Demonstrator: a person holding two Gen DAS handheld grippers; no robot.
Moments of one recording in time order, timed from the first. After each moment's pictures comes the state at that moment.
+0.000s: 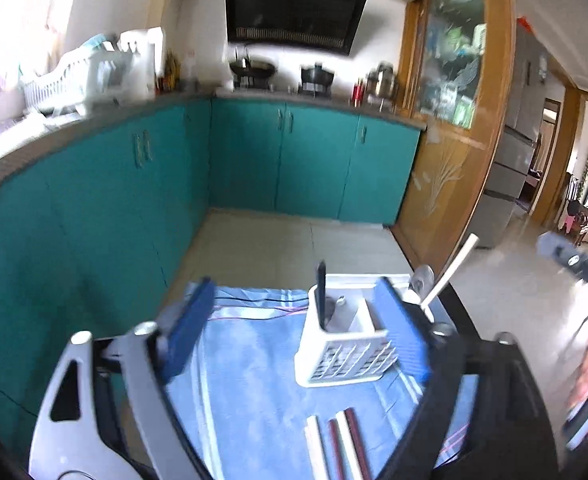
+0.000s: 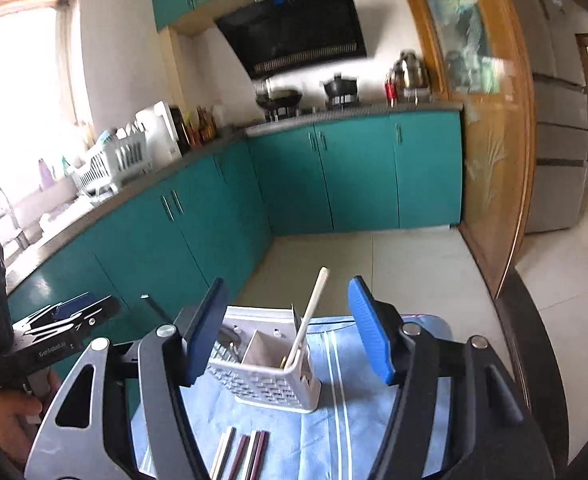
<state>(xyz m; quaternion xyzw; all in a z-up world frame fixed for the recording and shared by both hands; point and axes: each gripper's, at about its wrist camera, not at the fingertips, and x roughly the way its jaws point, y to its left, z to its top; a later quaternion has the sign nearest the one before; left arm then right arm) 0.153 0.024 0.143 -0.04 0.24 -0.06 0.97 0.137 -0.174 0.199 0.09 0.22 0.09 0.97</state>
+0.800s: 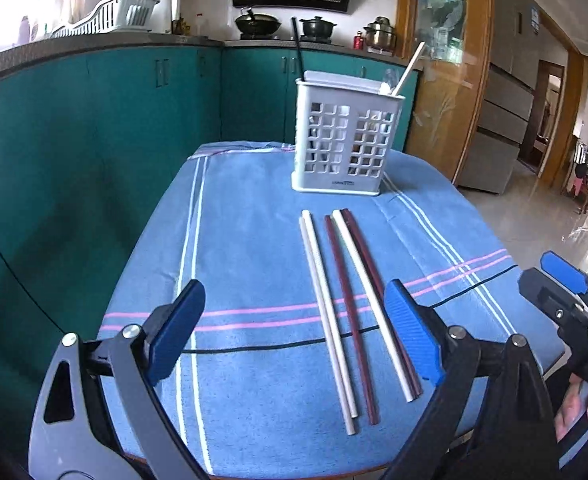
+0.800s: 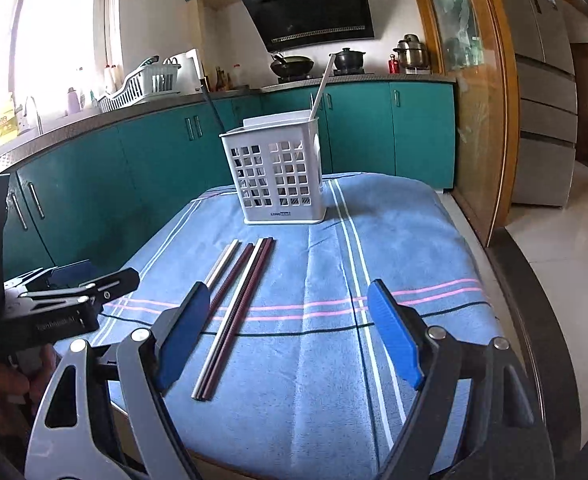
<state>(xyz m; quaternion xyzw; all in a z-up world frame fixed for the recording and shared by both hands) -0.010 -0.004 -0.026 -0.02 0.31 -0.05 0.95 -0.042 -0.135 0.004 0.06 0.26 0.10 0.96</state>
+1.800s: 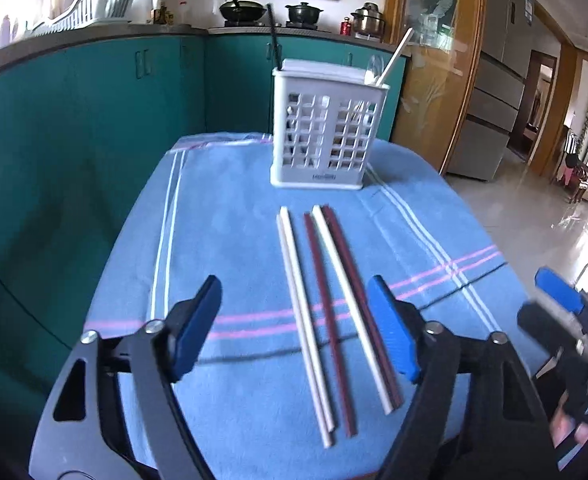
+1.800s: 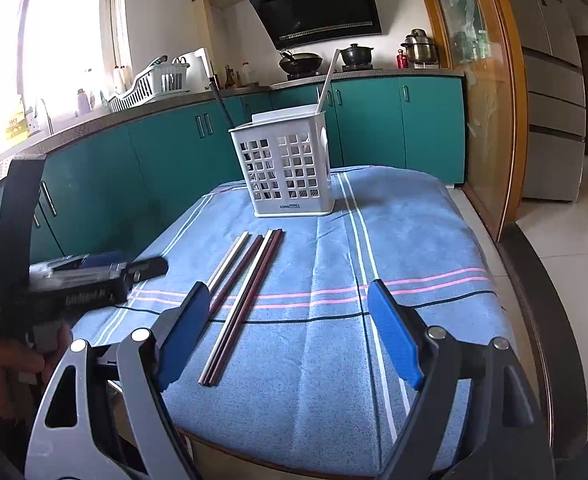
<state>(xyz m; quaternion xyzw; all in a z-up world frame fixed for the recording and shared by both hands) 0.016 -0.022 -0.016 -0.01 0.33 -0.08 0.94 -0.049 -0.143 0.006 0.07 0.27 0.12 0.95</state>
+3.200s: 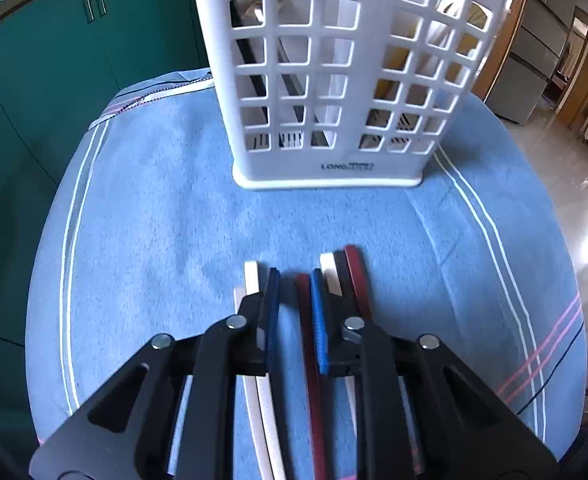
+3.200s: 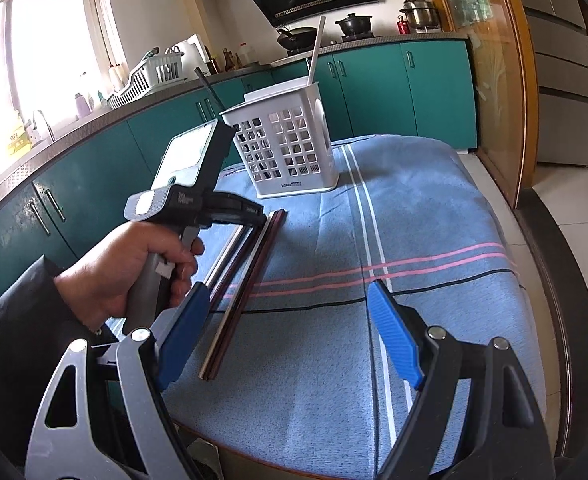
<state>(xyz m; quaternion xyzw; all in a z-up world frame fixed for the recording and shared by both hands) 0.201 -0.077 -0.084 0.02 0.48 -0.05 0.87 -0.032 -0.155 -0.005 0.10 0.32 0.15 0.93</state>
